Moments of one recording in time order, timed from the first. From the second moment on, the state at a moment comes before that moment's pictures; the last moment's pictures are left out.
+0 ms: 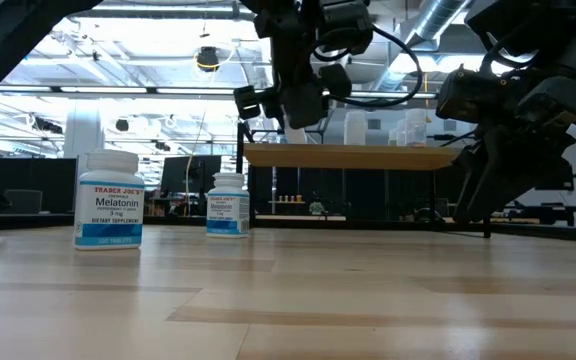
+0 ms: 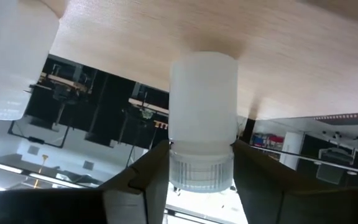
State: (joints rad) left arm 0.12 2.16 1.93 -0.99 -1.15 1.56; right arm 0.31 1.39 0.53 -0.05 0.15 0.44
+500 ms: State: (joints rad) left arm 0.12 2.16 1.93 -0.98 -1.14 1.52; right arm 0.31 1.39 0.53 -0.05 0.15 0.45
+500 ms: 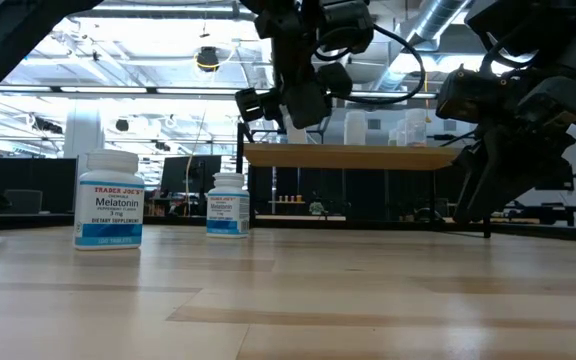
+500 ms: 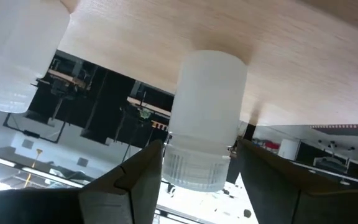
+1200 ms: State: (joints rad) left arm 0.14 2.16 1.98 -0.98 -1.14 1.48; right arm 0.31 1.39 0.53 -0.05 0.15 0.45
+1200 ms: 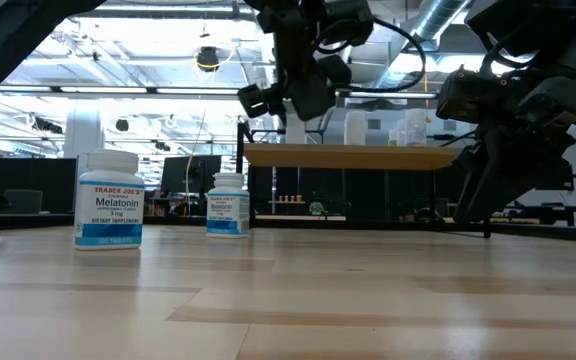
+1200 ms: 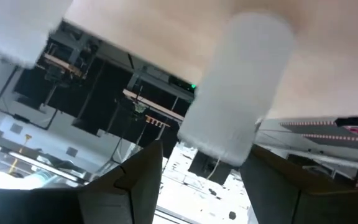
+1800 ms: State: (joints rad) left arm 0.18 2.16 2.22 -1.04 -1.18 1.41; right arm 0.31 1.39 0.53 -0.05 0.15 0.45
